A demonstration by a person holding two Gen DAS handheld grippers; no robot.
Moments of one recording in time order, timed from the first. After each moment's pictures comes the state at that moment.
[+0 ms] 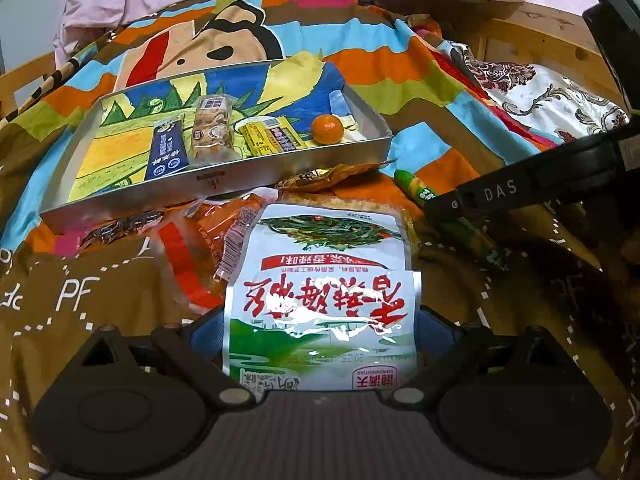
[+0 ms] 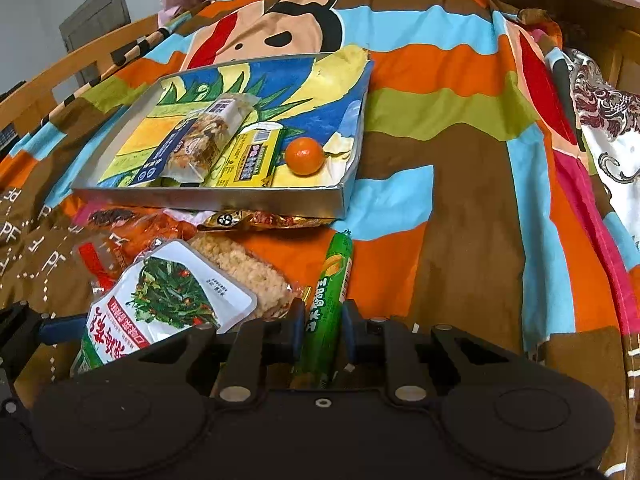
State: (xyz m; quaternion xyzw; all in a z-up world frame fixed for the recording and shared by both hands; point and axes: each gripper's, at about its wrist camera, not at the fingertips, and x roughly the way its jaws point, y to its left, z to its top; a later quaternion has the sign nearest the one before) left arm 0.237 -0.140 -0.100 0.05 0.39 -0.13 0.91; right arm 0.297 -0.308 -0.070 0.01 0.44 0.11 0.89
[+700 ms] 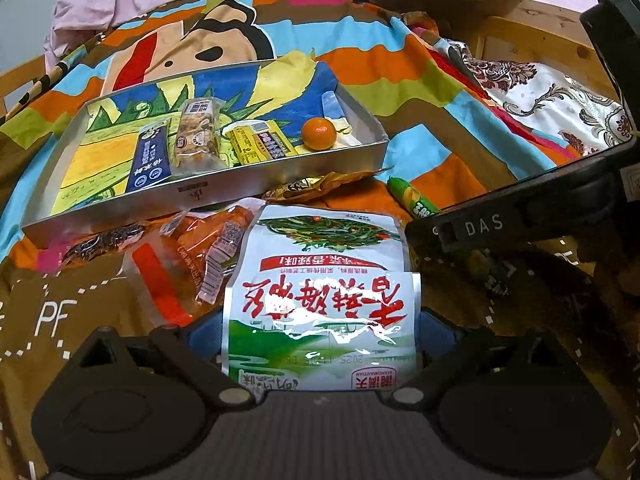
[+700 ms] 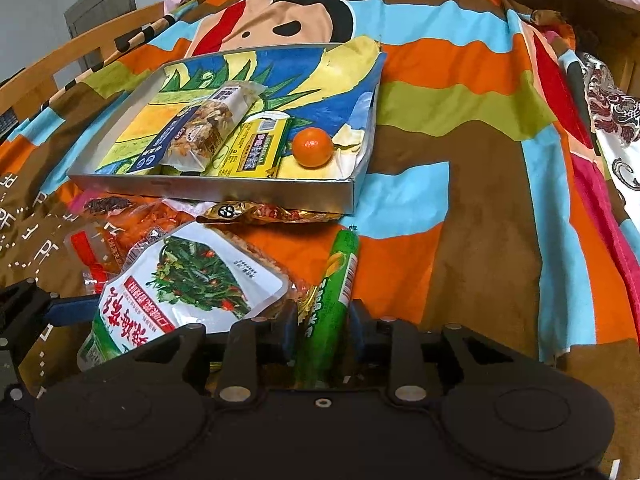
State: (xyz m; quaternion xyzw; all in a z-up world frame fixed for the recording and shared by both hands) left arm 0.253 -0.150 -0.104 0.06 0.39 -0.14 0.91; right arm 0.304 -0.300 -0.079 -0.01 0.45 0.11 0.89
